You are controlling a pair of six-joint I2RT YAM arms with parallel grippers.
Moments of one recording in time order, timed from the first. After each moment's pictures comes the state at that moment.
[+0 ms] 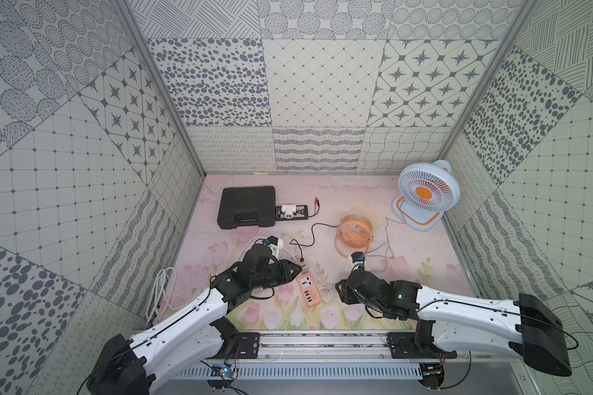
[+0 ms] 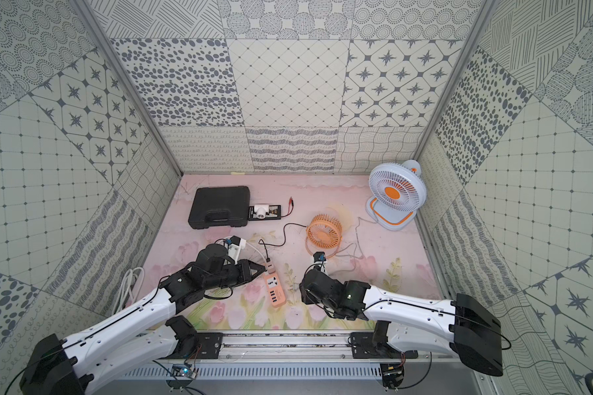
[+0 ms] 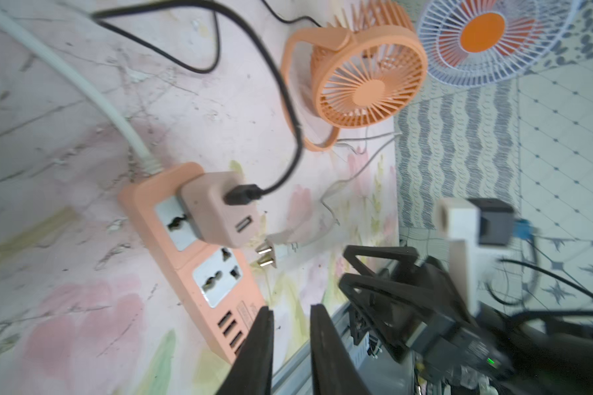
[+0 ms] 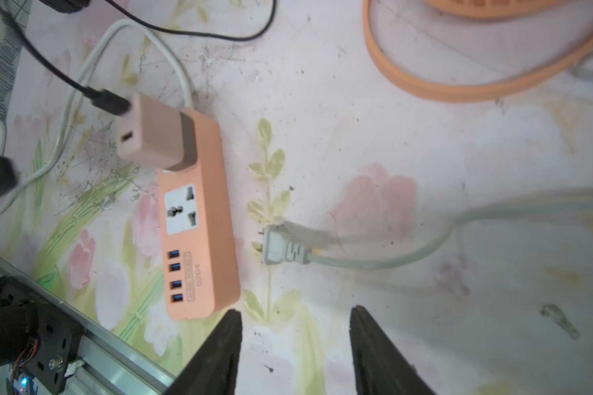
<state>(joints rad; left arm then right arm) -0.65 0.87 0.49 -0.20 0.35 -0.90 1.14 1.04 0.47 -0.32 0.26 1.00</state>
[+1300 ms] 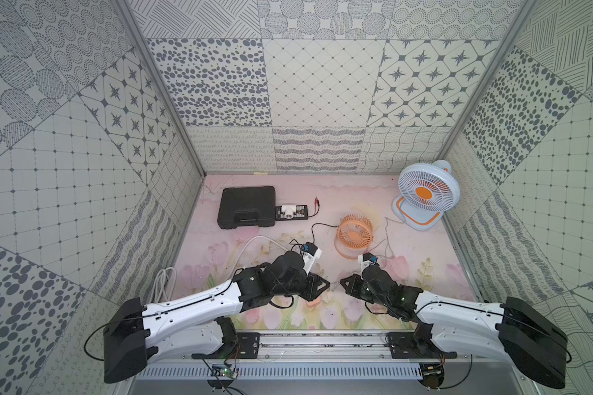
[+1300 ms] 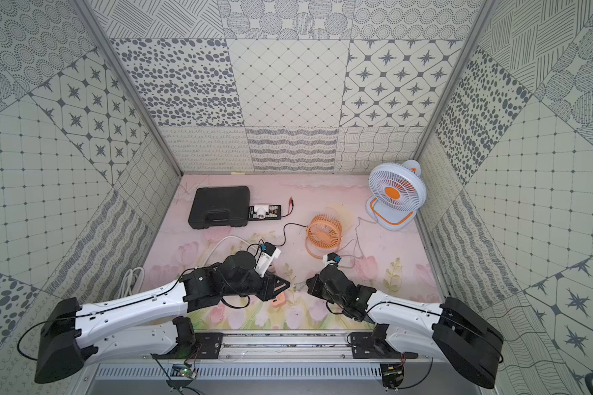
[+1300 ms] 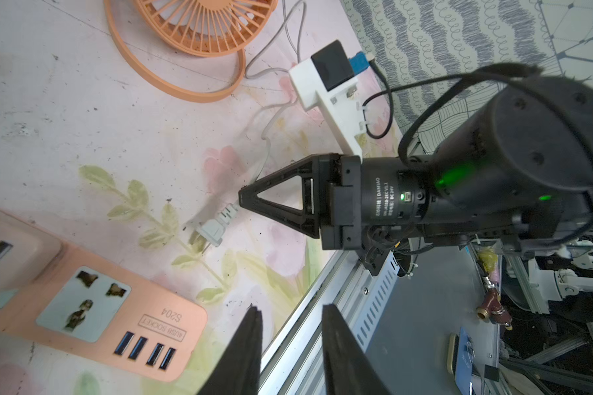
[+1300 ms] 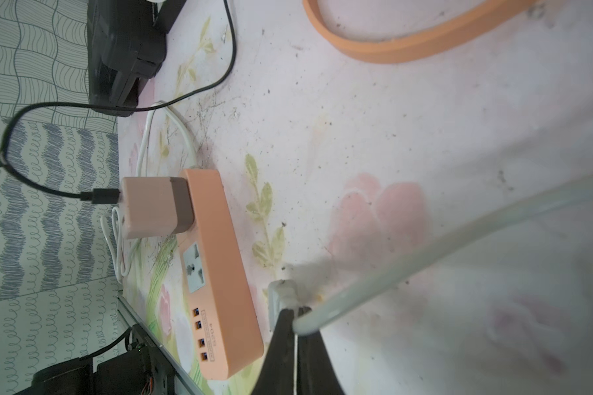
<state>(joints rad) -1.01 1.07 0.68 -0.23 0.19 -0.65 0.92 1.04 0.28 0.07 0.05 1.11</state>
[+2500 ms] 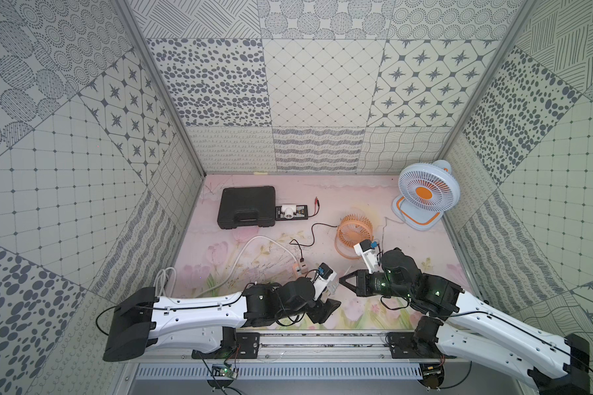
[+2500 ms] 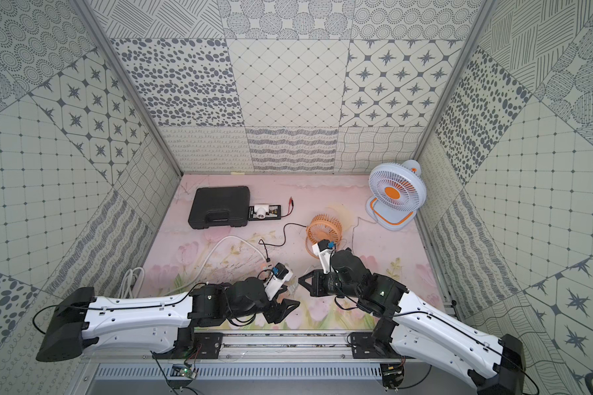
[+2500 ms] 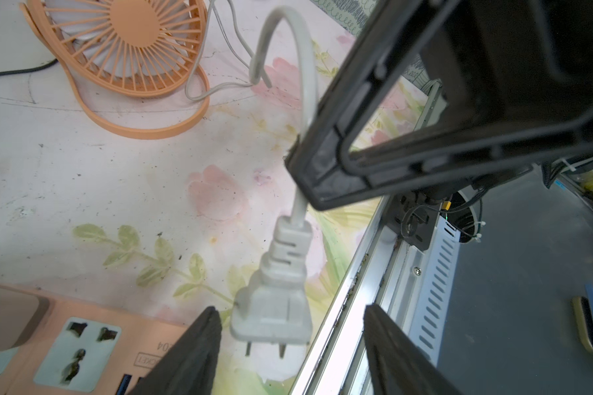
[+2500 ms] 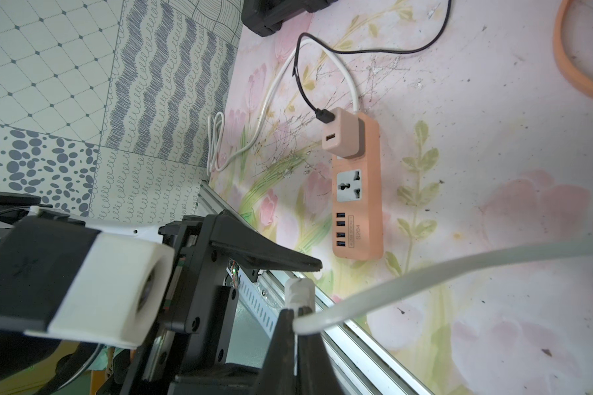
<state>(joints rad) -1.26 1.08 0.60 -0.09 -0.13 -0.41 0.95 0.79 0.64 -0.42 -0.25 0.89</state>
